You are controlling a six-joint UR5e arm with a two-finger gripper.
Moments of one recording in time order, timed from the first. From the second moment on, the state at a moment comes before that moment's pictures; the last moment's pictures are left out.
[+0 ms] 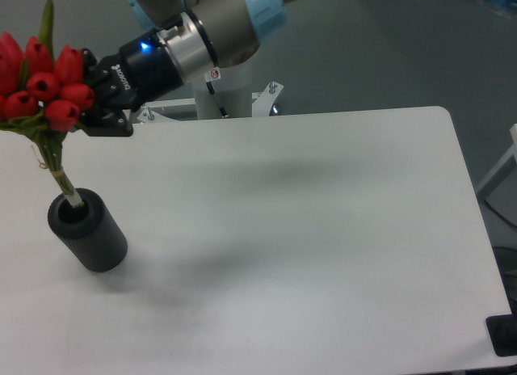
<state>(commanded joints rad) 2.38 -1.60 -1.85 -0.88 0.20 1.17</state>
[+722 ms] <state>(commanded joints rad) 2.36 -1.63 -1.96 -0.85 0.21 1.29</state>
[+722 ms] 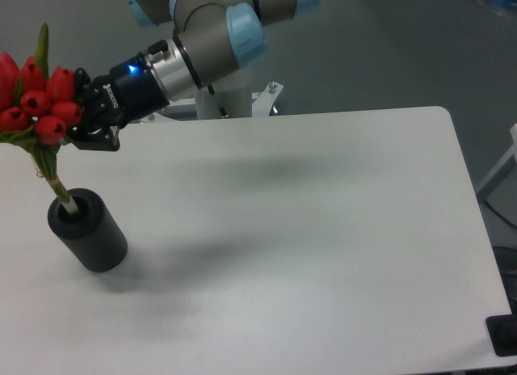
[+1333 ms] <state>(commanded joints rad) 2.34 -1.77 -1.97 -0.84 0.21 1.29</state>
